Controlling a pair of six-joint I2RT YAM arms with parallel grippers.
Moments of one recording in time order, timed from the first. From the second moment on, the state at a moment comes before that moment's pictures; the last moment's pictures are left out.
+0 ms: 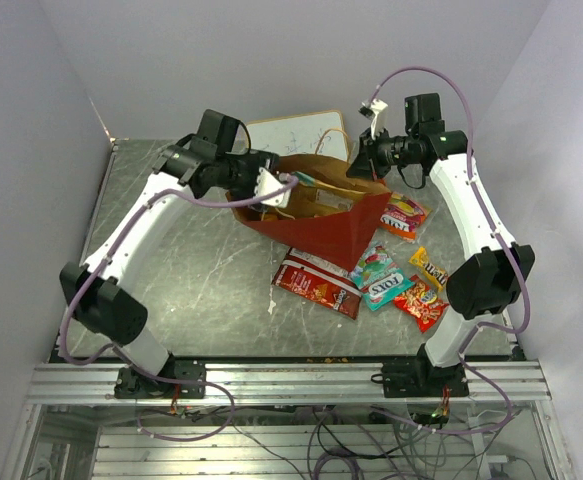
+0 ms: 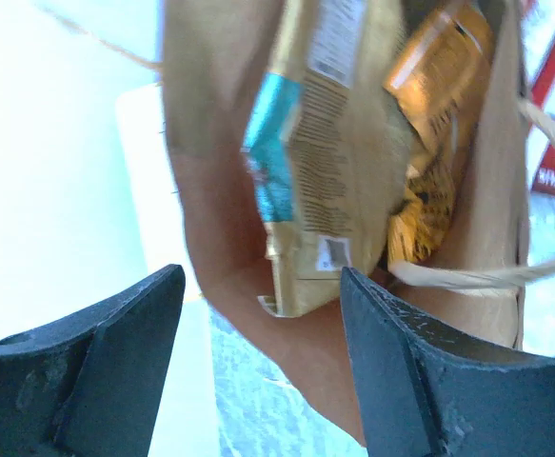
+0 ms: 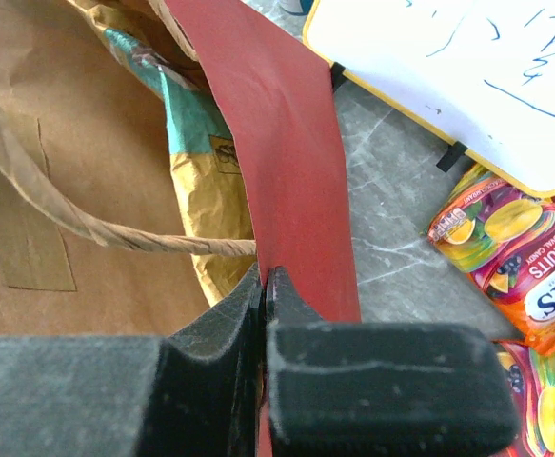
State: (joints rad) left arm -0.48 1.59 1.71 -0.85 0.53 1.34; right arm 0.19 1.76 1.85 -0.86 -0.72 -0.32
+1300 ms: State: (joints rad) left arm -0.37 1.35 1.24 -0.62 0.13 -0.14; right arm 0.22 1.62 1.61 -0.56 -0.64 -0.04
